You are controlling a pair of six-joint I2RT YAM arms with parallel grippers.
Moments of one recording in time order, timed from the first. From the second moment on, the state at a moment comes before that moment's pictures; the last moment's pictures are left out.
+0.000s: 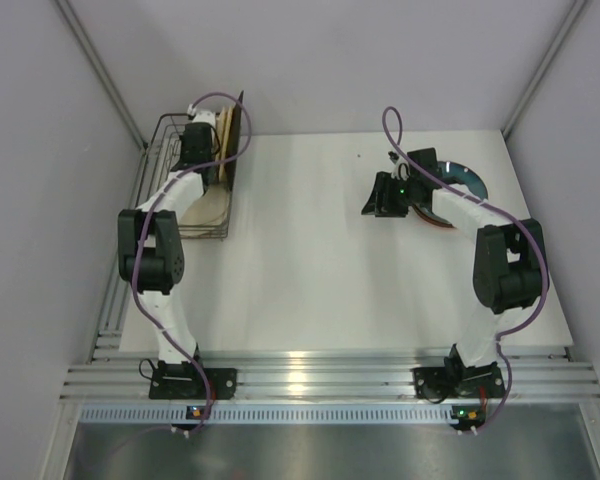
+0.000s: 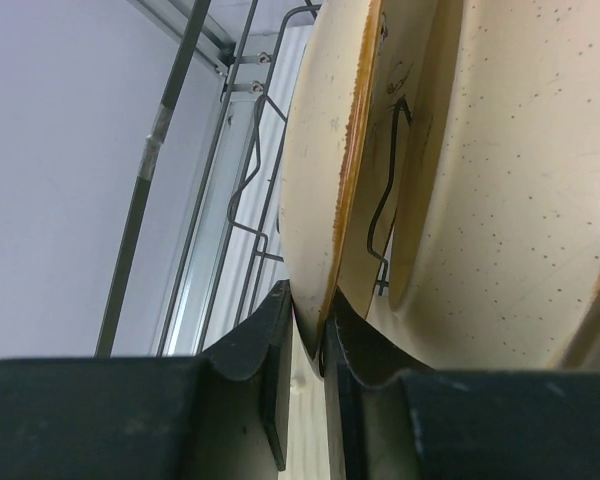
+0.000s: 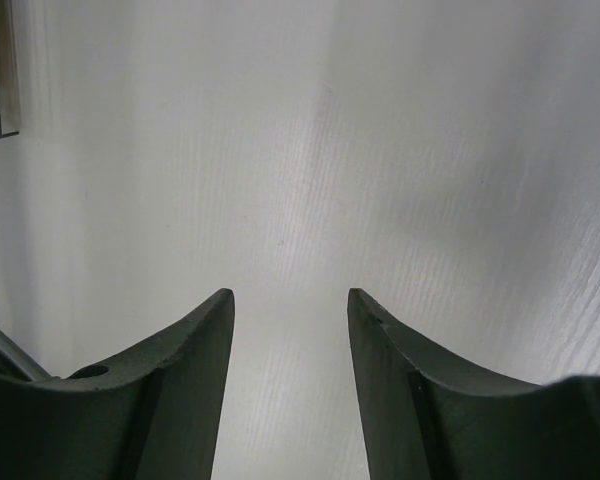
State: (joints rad) left arm -0.07 2.00 1.55 -0.02 -0.48 0.21; right arm 0.22 1.79 1.29 -0.36 -0.45 0.31
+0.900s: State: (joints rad) left arm -0.29 1.92 1.54 0.17 -0.93 0.53; right arm 0.22 1.79 1.29 -0.36 -0.46 0.31
